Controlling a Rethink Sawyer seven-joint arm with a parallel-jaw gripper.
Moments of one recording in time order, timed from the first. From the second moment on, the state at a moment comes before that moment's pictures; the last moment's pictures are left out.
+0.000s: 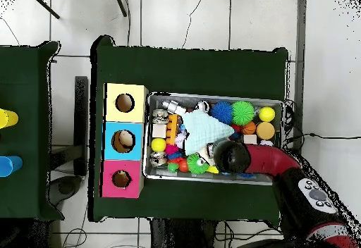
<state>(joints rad) -0.69 -0.46 0.25 1.69 -0.50 0.43 1.50</state>
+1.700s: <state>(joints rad) -0.33 -0.40 -0.08 1.72 0.06 0.07 1.84</state>
